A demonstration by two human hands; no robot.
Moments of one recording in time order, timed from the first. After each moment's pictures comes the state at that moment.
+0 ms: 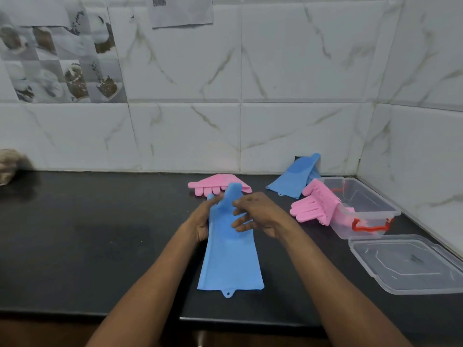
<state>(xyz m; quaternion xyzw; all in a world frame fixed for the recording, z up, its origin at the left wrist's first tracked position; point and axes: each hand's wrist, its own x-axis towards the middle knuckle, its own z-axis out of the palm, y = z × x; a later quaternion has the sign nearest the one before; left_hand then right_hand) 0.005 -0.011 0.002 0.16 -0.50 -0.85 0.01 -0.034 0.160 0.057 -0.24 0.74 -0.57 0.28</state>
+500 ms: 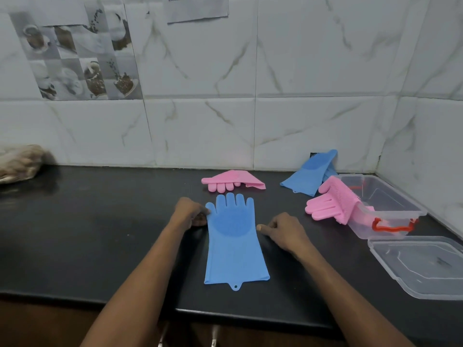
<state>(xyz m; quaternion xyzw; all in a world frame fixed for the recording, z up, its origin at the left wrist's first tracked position) 0.033 -0.072 0.007 0.40 -0.67 -0.60 0.16 -0.041 0.178 0.003 -0.24 0.92 -0.30 0.10</state>
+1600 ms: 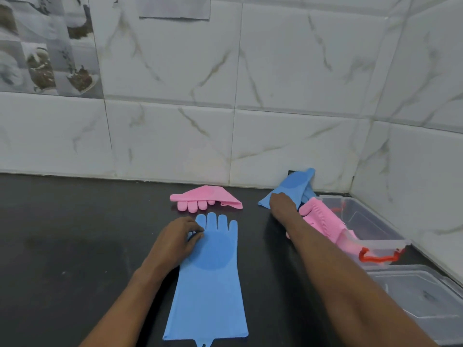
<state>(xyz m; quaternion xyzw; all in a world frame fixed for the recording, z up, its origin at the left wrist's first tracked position) 0.013 -0.057 -0.027 0.06 -0.93 -0.20 0.32 -0.229 0.140 0.017 -0.22 0.97 -0.07 -0.09</state>
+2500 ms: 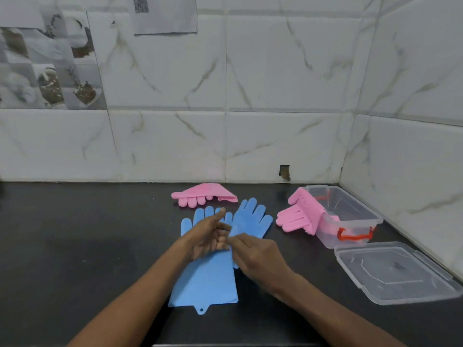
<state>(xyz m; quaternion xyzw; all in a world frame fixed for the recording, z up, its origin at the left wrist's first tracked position) -0.008 0.016 -0.003 0.17 -0.58 -0.80 -0.04 -0.020 0.207 -0.009 -0.57 0.71 -0.19 -0.37</state>
